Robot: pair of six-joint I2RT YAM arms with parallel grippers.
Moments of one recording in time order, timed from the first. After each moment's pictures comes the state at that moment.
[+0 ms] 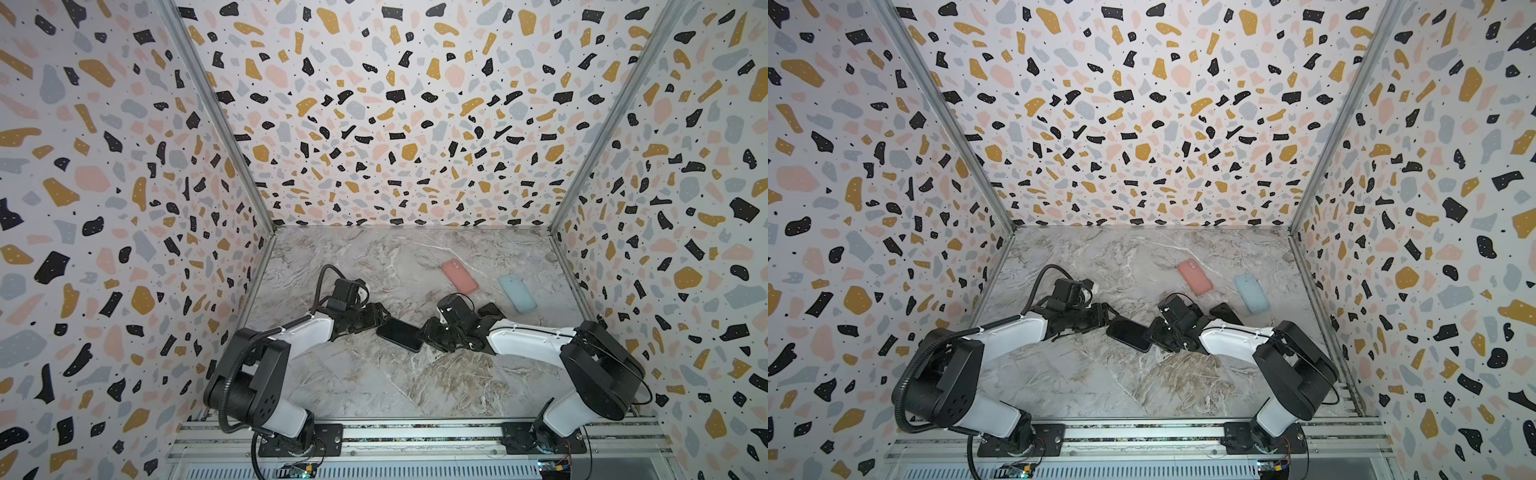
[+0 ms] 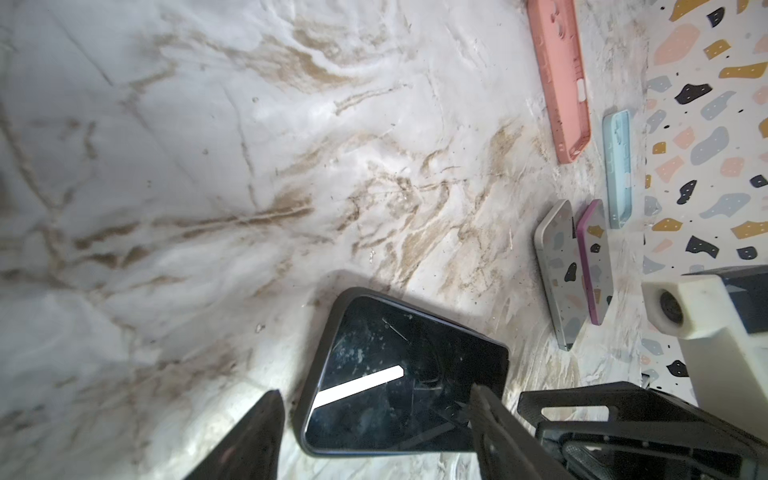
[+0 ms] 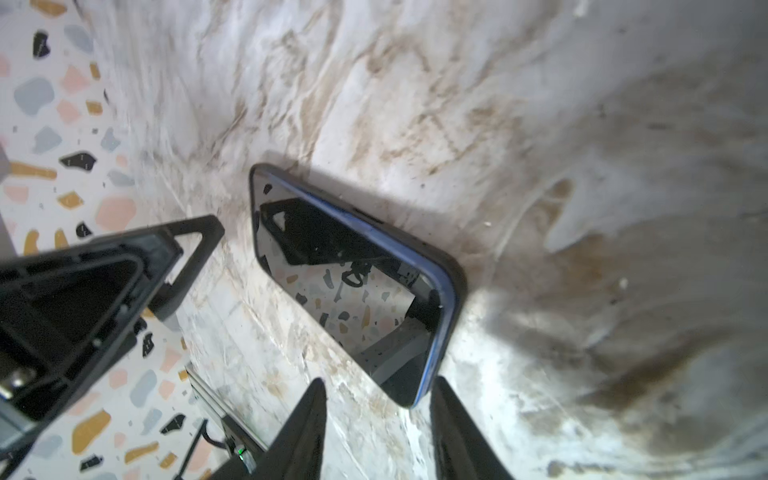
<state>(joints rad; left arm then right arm) -0.36 1.48 0.71 -0.14 0.43 -0.56 0.79 1.56 0.79 -0.08 -0.27 1.08</state>
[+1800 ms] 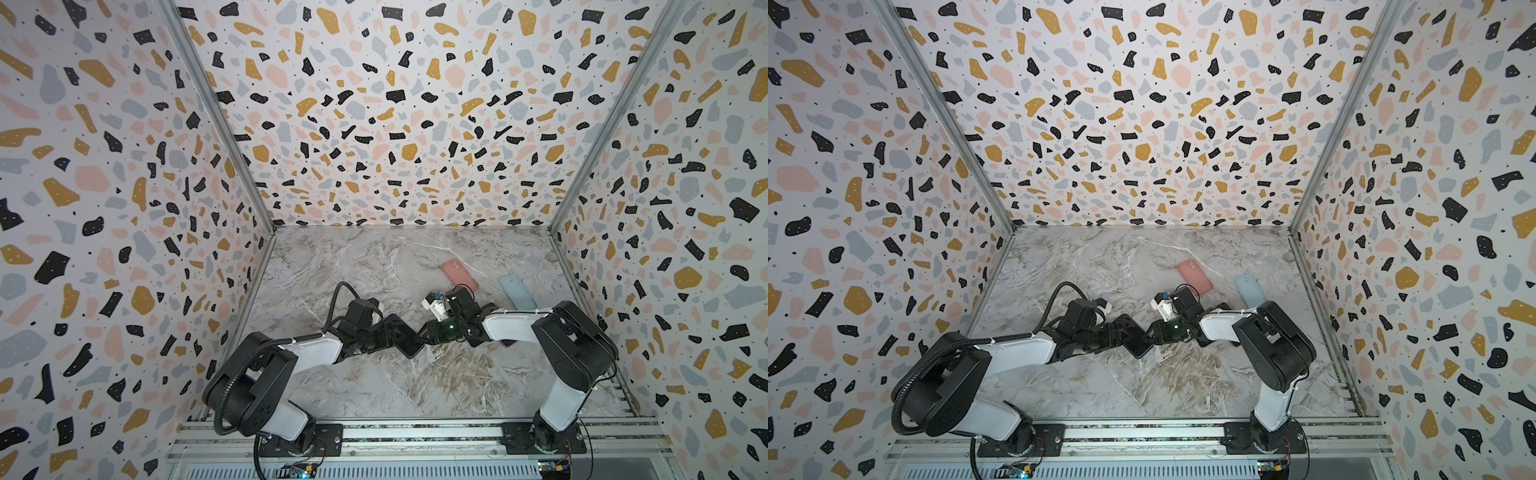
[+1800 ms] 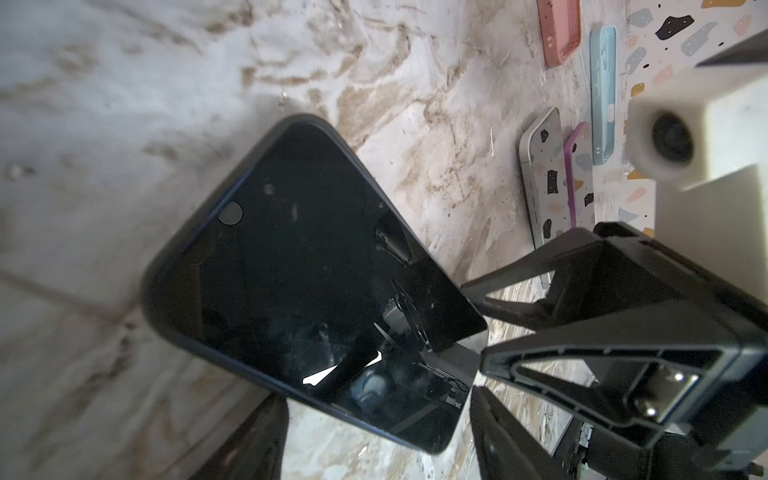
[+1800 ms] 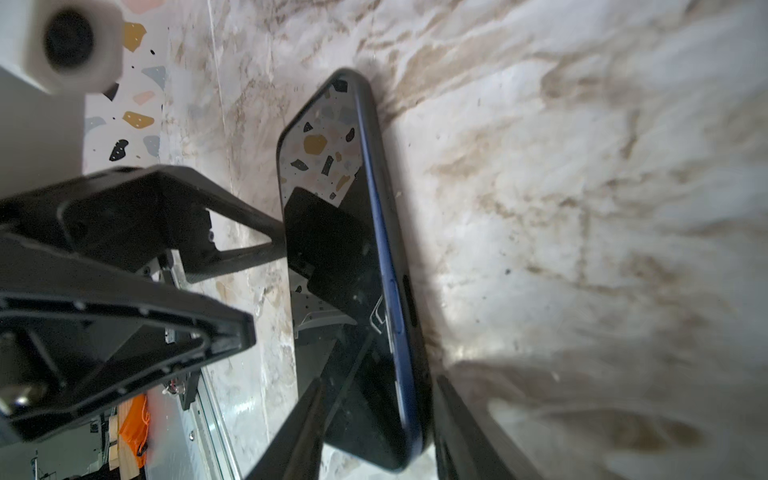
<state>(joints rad) -0.54 1.49 0.55 0.09 0.43 -0.71 0.65 1.76 0.81 0.03 -0.64 0.44</state>
